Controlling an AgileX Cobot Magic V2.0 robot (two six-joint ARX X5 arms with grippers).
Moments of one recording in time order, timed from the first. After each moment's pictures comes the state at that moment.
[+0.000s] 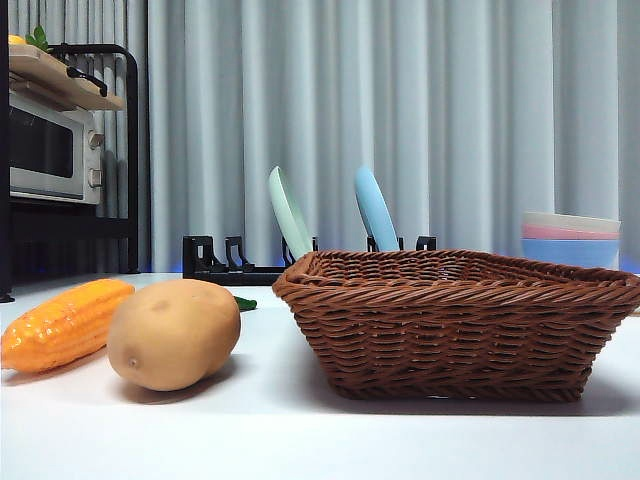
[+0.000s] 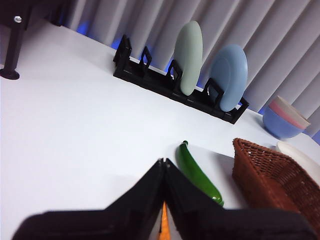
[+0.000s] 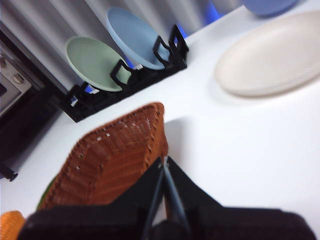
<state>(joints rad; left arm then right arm) 0.02 0.06 0.10 -0.14 0.27 -0.48 0.11 0.13 0.14 -0.17 -0.13 0.49</state>
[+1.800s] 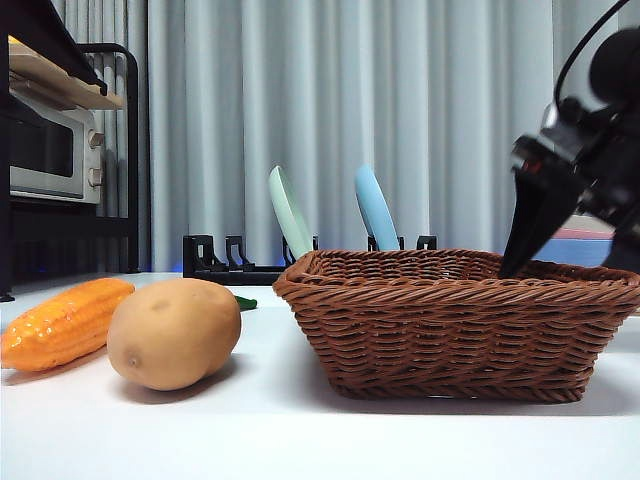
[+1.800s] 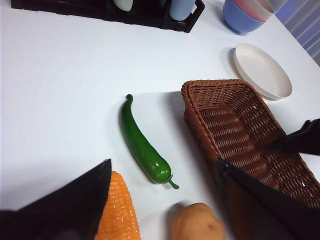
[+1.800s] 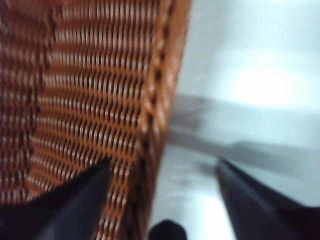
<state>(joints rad) -0.06 0.96 0.78 -0.39 0.52 -0.17 0.16 1.53 0.89 -0.47 -0.47 0.09</state>
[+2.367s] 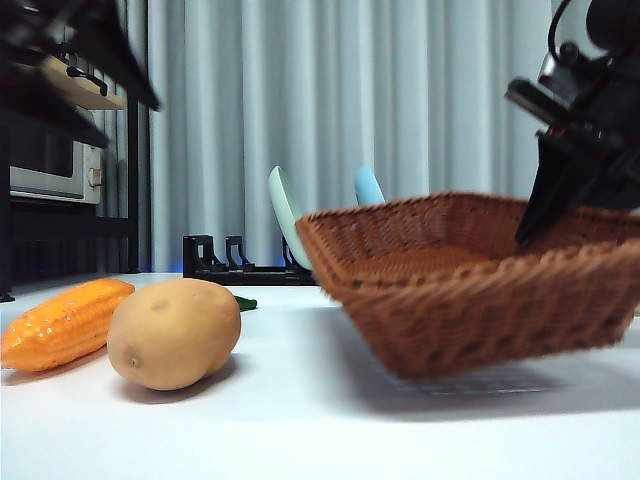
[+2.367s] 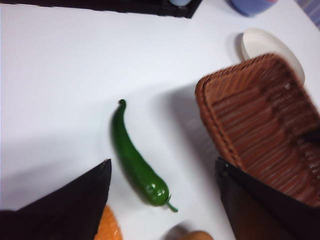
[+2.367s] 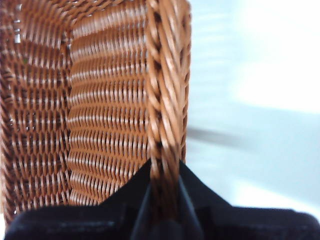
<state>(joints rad) -0.21 1.25 0.99 -0.40 0.40 -0.18 0.16 1.41 0.95 -0.54 -0.46 0.16</state>
